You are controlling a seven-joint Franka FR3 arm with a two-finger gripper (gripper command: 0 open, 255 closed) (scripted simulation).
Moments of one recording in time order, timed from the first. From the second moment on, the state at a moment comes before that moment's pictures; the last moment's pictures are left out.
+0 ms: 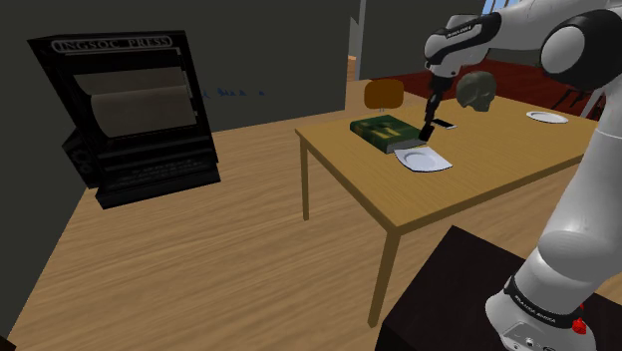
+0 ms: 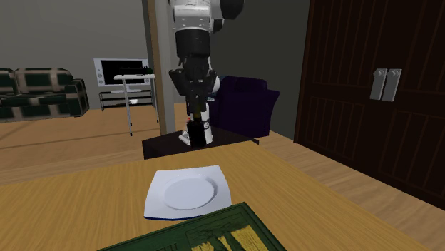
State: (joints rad) arm -0.24 0.15 -0.48 -1.76 0.12 1.97 -0.91
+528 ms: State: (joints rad) arm -0.29 0.26 -0.49 -1.68 0.18 1.99 -0.98
